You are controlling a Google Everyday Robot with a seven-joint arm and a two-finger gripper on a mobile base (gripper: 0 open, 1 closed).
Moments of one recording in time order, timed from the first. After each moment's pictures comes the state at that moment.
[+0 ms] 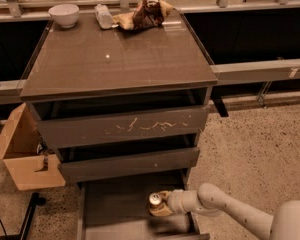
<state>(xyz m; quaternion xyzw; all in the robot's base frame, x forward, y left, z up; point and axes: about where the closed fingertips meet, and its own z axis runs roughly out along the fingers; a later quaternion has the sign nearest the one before) 0.520 -0.043 0.256 -0.52 0.70 0.32 0.37</state>
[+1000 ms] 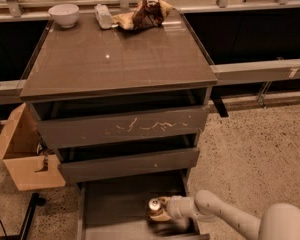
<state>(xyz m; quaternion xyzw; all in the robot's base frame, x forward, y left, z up) 0.518 -0.042 0.202 -0.53 0.70 0.30 0.37</state>
